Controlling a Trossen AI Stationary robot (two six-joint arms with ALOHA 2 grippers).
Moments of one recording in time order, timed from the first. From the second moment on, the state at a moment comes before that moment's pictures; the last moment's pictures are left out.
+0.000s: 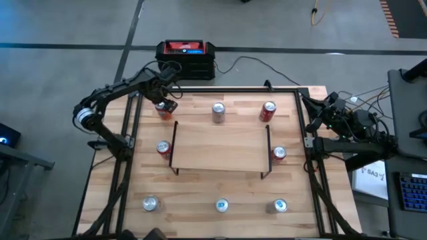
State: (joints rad) left arm 0.79 1.58 1.24 -1.16 -0.17 -0.20; right arm -0.07 0.11 0.55 -0.26 0.59 0.00
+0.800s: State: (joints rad) left arm 0.81 1.59 1.30 -1.21 -0.17 -0.22; right arm -0.07 0.11 0.55 -0.26 0.59 0.00
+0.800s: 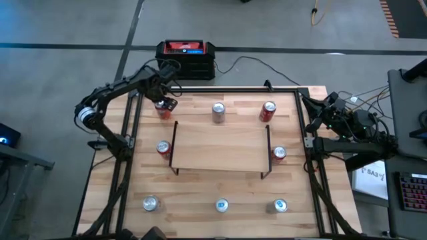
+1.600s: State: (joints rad) left arm 0.78 1.58 1.57 -1.43 -0.11 -0.25; right arm -0.07 0.11 0.55 -0.26 0.59 0.00
